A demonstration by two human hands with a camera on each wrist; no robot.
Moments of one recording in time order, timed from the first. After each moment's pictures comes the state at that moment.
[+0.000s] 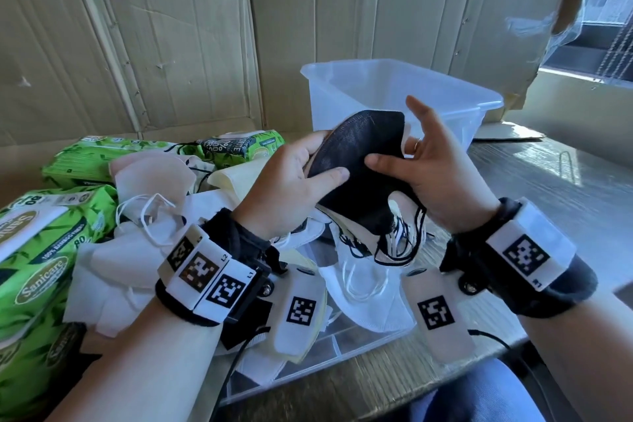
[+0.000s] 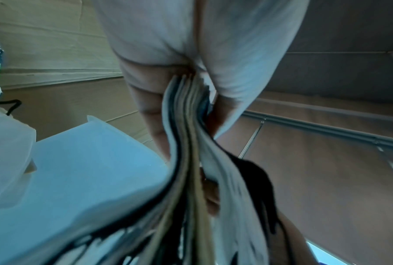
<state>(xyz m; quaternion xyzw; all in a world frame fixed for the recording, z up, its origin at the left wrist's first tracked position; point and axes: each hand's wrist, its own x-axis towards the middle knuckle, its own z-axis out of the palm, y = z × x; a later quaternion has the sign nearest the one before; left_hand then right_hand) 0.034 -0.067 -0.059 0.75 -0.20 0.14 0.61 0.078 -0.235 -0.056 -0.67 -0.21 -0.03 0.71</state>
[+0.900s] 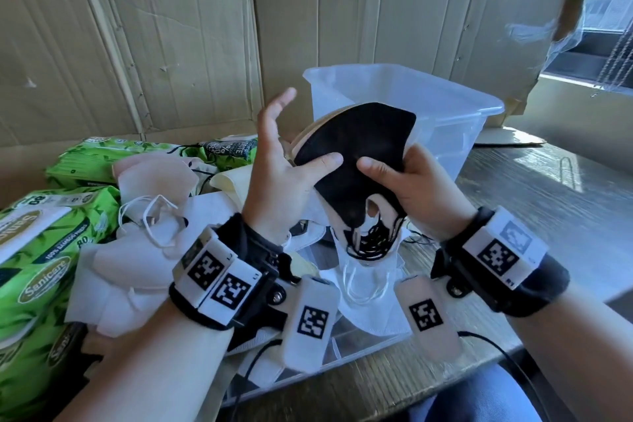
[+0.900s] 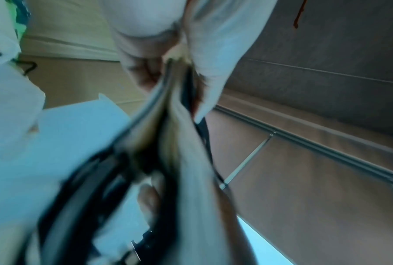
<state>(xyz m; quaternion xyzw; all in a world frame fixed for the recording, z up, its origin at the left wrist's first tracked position) 0.036 -0.071 -0.062 0.69 -0.11 0.27 0.66 0.081 -0.224 -0.066 -0.65 -0.29 0.02 0.70</state>
